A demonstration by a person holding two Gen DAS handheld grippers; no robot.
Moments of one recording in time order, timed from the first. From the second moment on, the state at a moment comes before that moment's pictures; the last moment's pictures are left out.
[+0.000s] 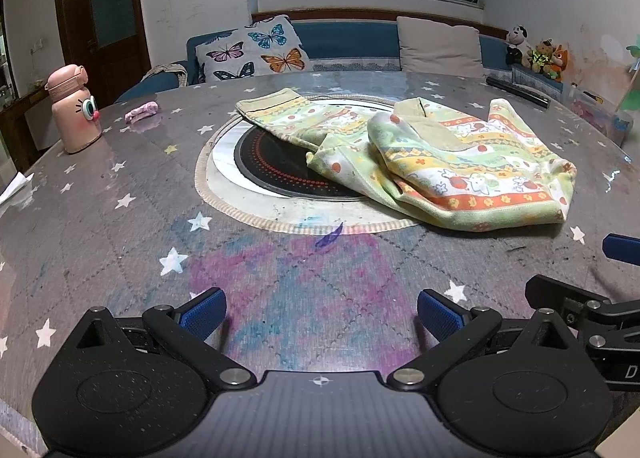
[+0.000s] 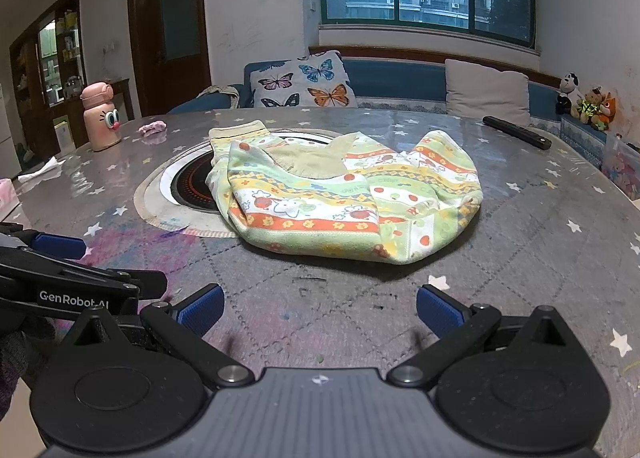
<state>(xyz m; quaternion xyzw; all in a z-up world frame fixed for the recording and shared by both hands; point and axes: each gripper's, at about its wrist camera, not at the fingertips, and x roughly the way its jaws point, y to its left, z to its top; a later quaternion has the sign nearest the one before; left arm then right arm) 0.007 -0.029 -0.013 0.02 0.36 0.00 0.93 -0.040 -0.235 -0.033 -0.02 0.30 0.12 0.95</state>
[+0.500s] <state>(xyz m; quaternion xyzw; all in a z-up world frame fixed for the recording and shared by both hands) 0.016 -0.034 -0.017 0.03 0.37 0.00 0.93 -0.032 -0.237 -0.037 -0.01 0.31 0.12 0.94</state>
